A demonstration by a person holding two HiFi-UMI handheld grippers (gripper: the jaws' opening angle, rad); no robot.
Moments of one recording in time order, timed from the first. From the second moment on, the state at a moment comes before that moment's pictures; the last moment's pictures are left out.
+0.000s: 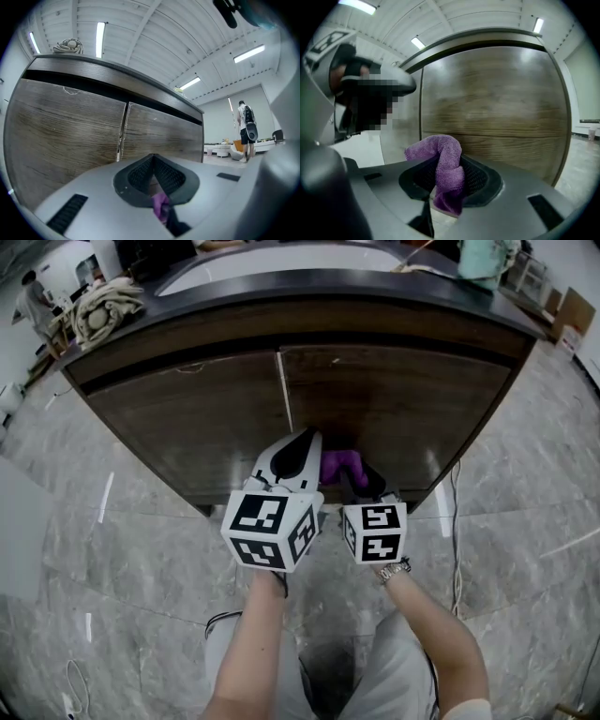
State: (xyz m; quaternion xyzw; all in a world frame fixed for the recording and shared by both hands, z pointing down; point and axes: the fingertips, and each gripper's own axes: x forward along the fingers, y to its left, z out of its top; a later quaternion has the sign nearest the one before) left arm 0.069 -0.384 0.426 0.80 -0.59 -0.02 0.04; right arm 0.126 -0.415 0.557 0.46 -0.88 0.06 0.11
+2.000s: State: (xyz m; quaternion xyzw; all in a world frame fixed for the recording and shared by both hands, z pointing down) left arm 0.073 -0.393 0.422 0.81 -0.58 -0.04 0.03; right arm 0.330 -0.466 0.607 0.63 -0.77 0.08 0.10
